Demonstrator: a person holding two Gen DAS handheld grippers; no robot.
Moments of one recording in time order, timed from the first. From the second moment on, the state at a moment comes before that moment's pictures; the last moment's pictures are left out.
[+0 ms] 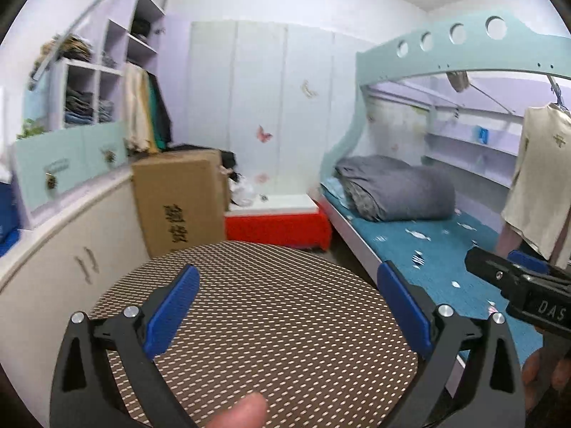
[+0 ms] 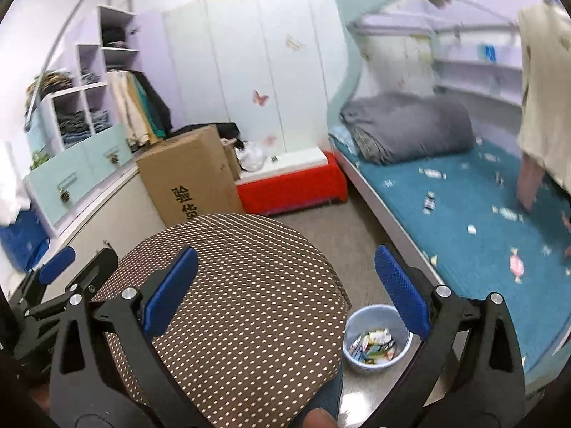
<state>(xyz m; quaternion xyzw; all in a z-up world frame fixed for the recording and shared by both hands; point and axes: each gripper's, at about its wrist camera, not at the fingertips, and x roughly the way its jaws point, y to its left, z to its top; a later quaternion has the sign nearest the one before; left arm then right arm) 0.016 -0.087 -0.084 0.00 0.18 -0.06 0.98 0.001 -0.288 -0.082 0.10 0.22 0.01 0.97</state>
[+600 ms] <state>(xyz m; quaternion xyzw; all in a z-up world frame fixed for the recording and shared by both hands) -0.088 -0.067 -0.056 0.00 0.13 -0.01 0.99 -0.085 -0.266 -0.047 0.06 0.14 0.00 0.99</state>
